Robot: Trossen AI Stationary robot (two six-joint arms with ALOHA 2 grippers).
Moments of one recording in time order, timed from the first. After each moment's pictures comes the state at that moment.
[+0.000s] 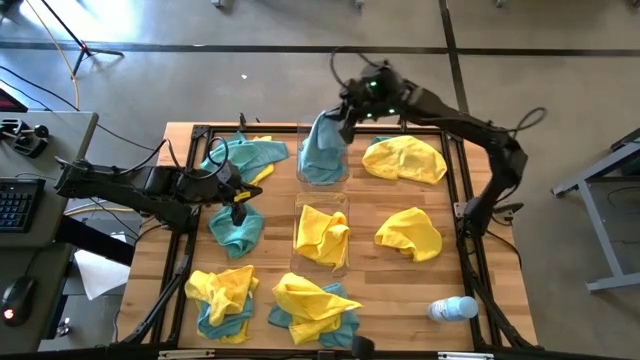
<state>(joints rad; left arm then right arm) -0.12 0.79 0.78 -0.57 -0.40 -0.45 -0.53 1.71 1.70 -0.50 -0.30 -0.09</state>
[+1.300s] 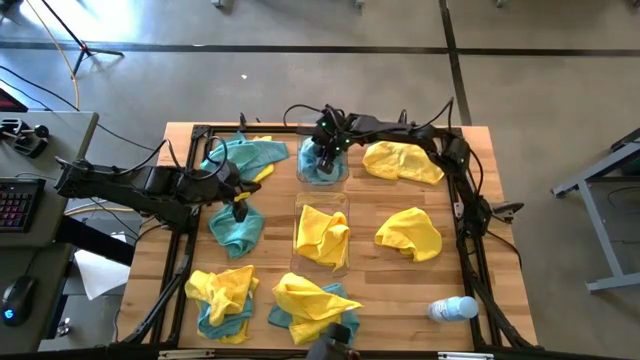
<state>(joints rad) -0.12 0.79 0.78 -0.58 -0.49 -0.49 -0.51 2.18 1.69 -0.52 -0.18 -0.14</state>
